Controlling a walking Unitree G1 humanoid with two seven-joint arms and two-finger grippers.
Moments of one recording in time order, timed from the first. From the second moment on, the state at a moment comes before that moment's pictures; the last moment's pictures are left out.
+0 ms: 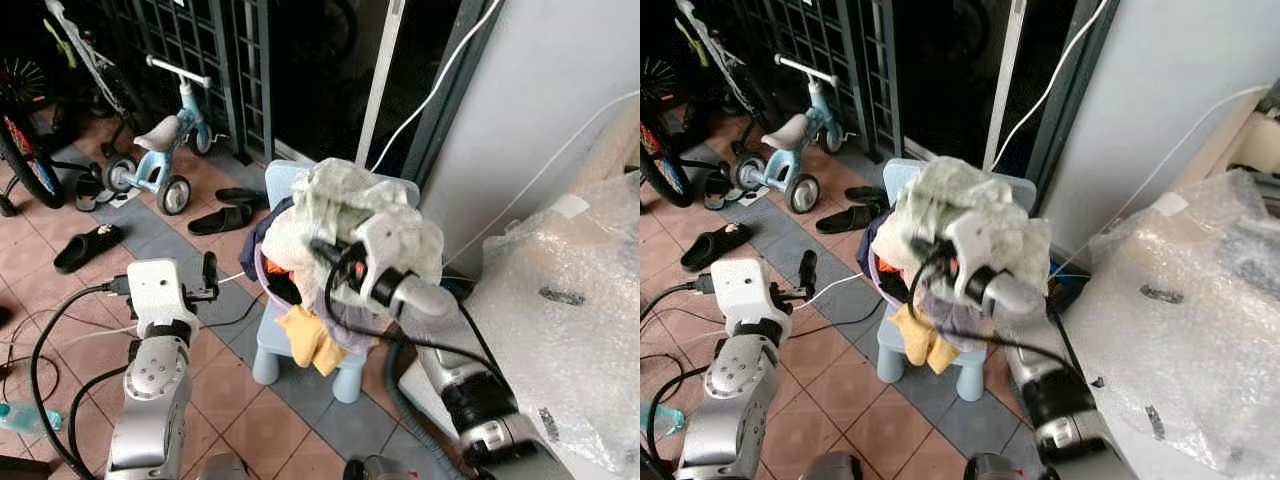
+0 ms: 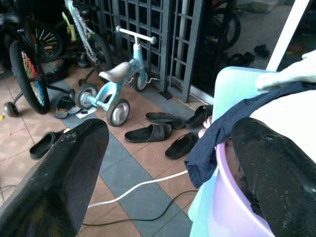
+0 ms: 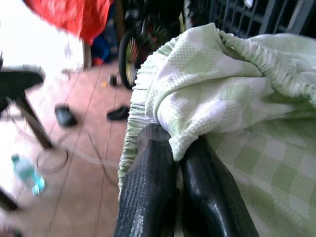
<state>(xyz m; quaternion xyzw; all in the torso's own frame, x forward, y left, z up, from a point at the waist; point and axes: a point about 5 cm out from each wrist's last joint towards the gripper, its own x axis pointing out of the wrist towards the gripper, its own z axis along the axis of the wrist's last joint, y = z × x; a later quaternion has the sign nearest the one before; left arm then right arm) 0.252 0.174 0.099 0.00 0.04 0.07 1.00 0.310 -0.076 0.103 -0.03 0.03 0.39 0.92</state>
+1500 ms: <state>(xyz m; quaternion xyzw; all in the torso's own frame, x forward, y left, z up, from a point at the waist) 0.246 0.170 0.087 0.01 0.08 0.04 1.00 0.328 -0.092 0.195 0.05 -0.13 0.32 0.94</state>
